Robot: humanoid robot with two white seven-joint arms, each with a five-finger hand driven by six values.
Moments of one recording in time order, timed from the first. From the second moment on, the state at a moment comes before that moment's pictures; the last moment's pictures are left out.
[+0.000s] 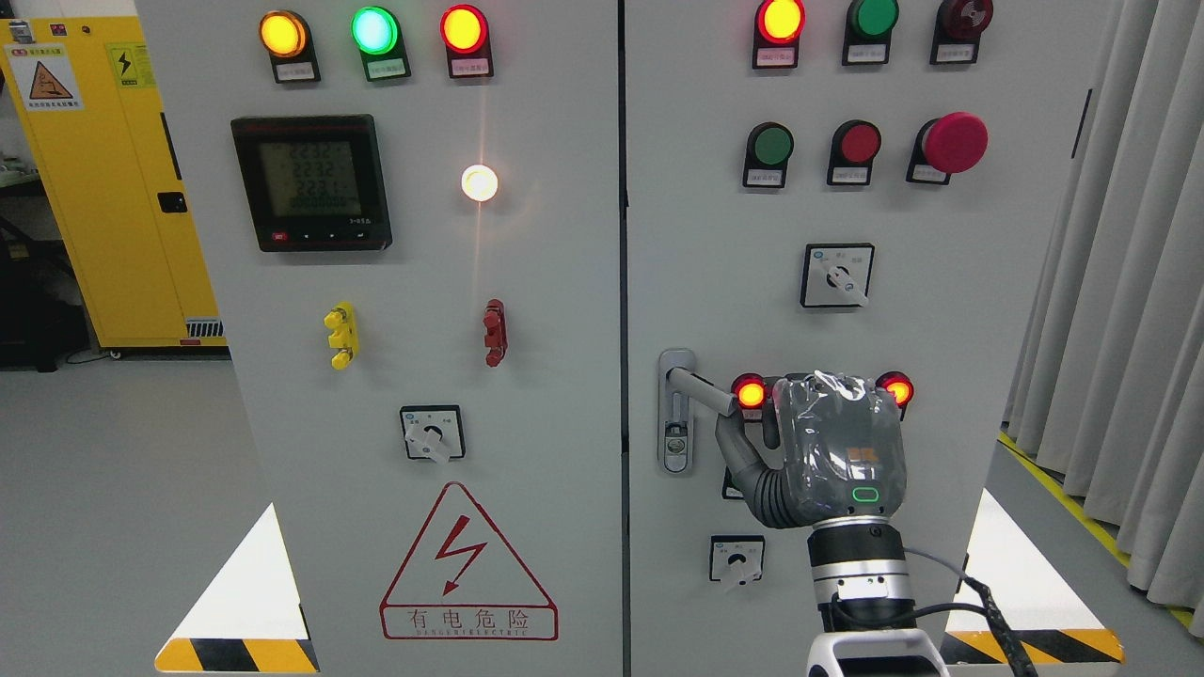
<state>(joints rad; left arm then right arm) -0.04 -0.11 -0.08 0.00 0.15 -0.04 0.10 -0.50 0.10 0.19 -1.79 1.47 0.19 -0.01</state>
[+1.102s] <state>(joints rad) -0.04 -0.11 -0.08 0.00 0.15 -0.04 0.10 -0.49 0.10 0.19 -1.79 1.47 0.19 -0.01</state>
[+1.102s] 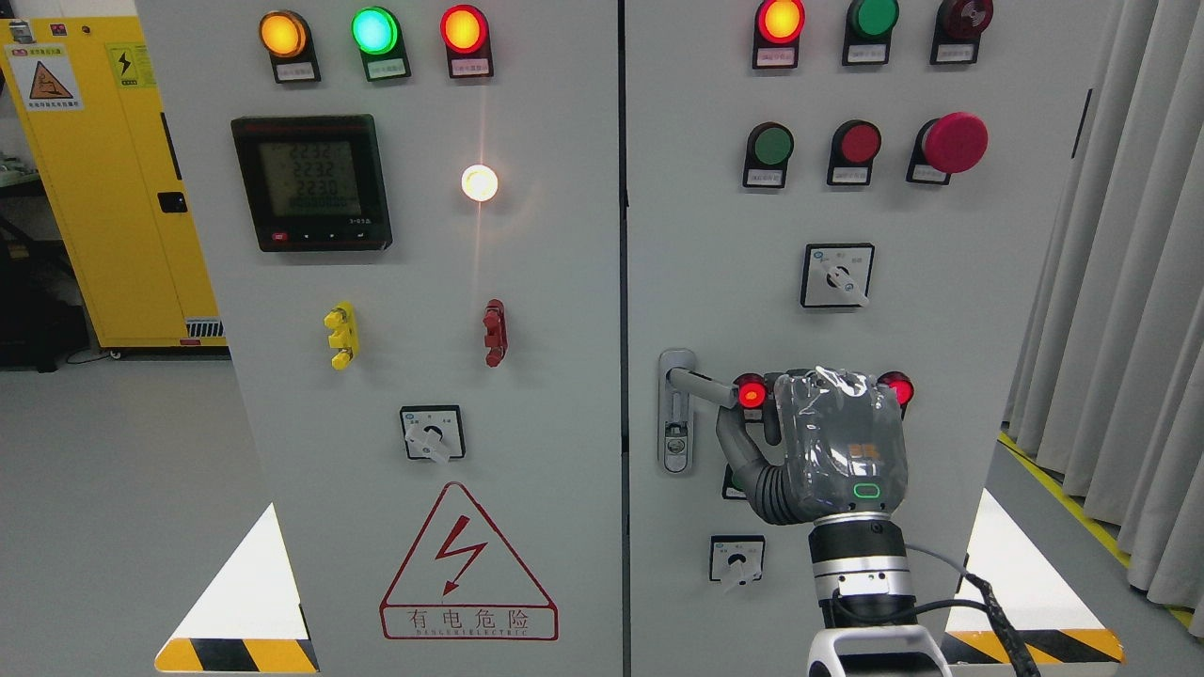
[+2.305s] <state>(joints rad) -0.04 -0.11 -0.08 0.00 0.15 -0.04 0.10 -0.33 0.03 0.15 -1.91 1.39 0.08 -0.07</state>
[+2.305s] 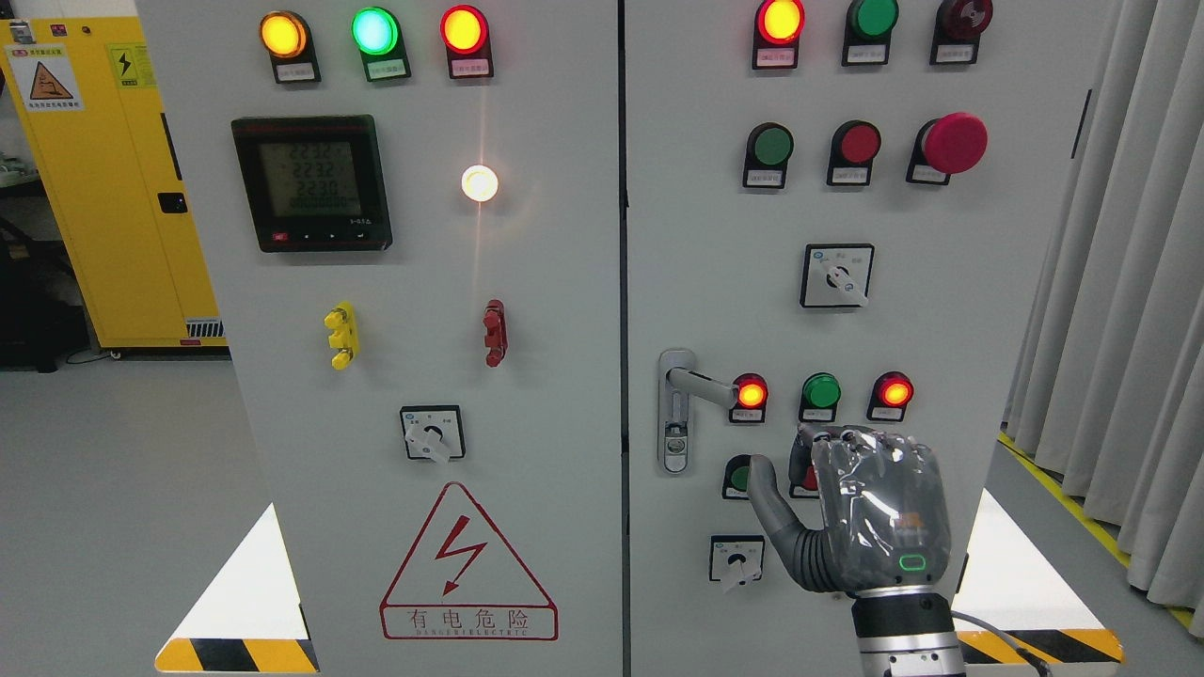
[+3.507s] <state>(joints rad) -0.04 -0.11 -0.08 0.00 0.15 -0.04 0.10 -0.24 0.00 0.02 -1.99 1.28 -0.11 -0.14</state>
